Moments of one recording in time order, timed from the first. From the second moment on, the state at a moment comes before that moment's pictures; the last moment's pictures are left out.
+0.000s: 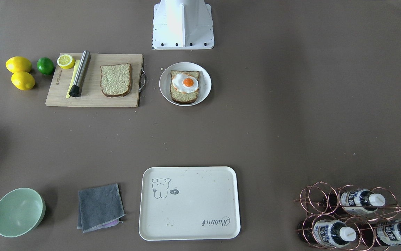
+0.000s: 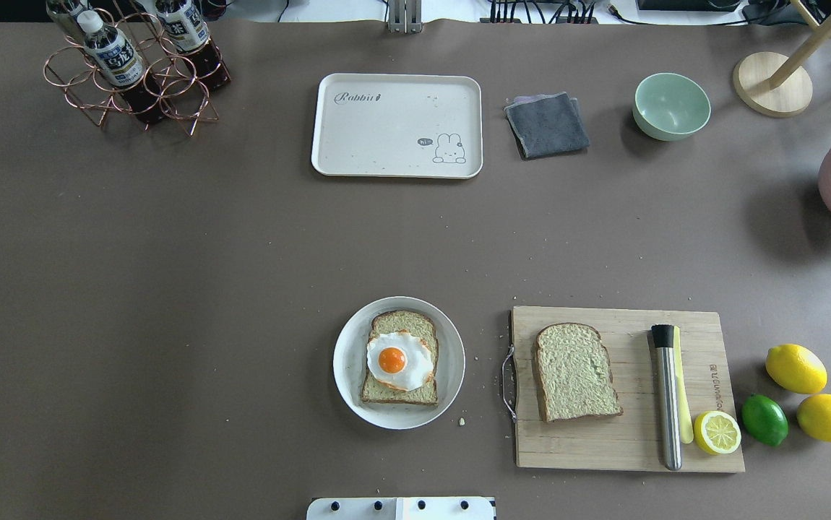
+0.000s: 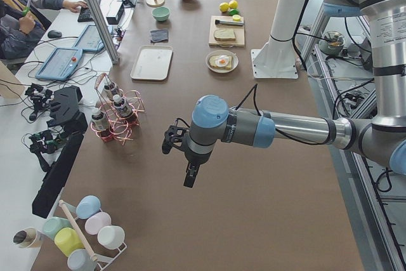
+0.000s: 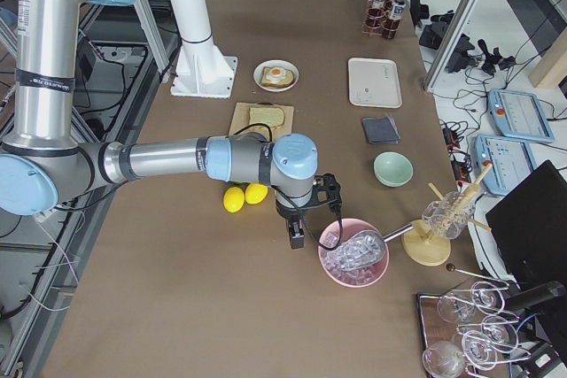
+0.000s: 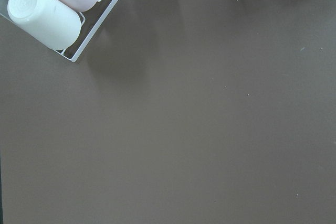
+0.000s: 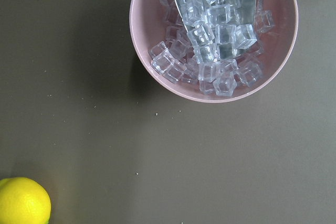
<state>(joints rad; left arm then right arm) -1.66 -1.34 -1.91 -1.66 -2.29 0.10 1.62 -1.74 1.87 -1.75 2.35 -0.28</state>
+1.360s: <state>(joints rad) -1.64 -1.34 -1.90 -1.67 -2.32 0.10 1.63 -1.75 1.88 -1.75 2.38 -0.29</state>
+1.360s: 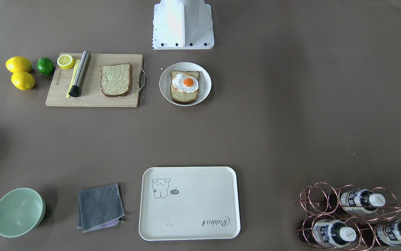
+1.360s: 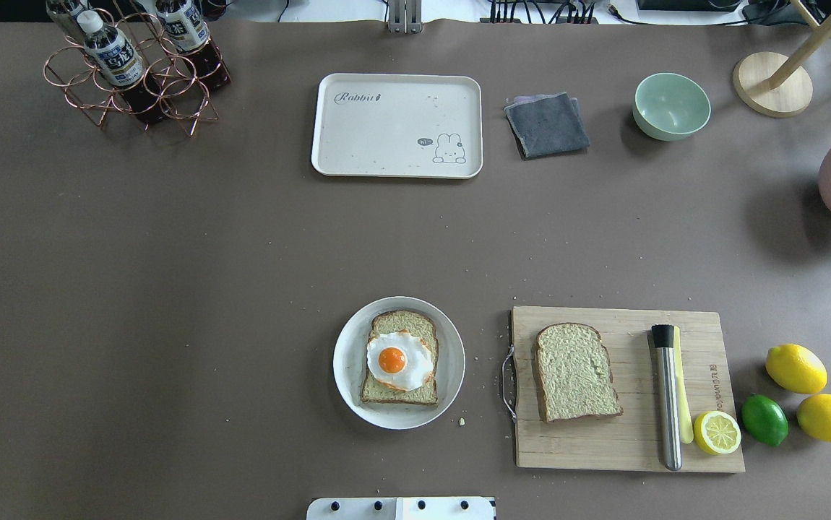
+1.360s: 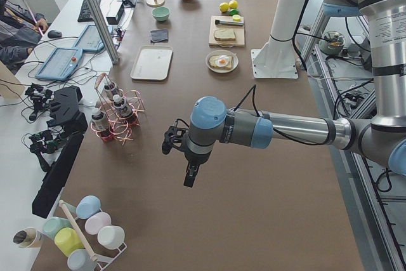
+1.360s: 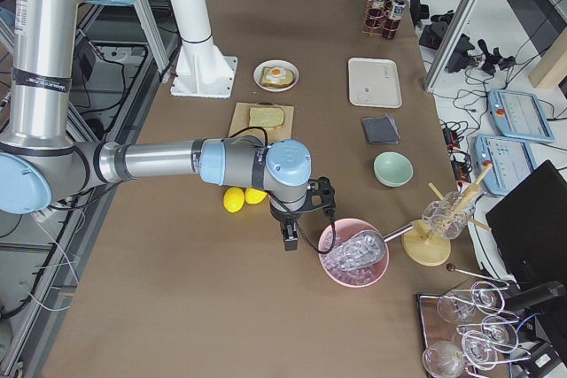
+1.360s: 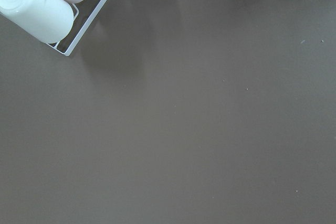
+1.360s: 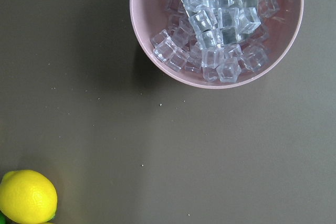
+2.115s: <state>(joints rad) -1.64 -1.33 -1.90 -1.69 -2.39 0.10 1.64 -1.76 1.87 -1.70 2.38 -0.28</state>
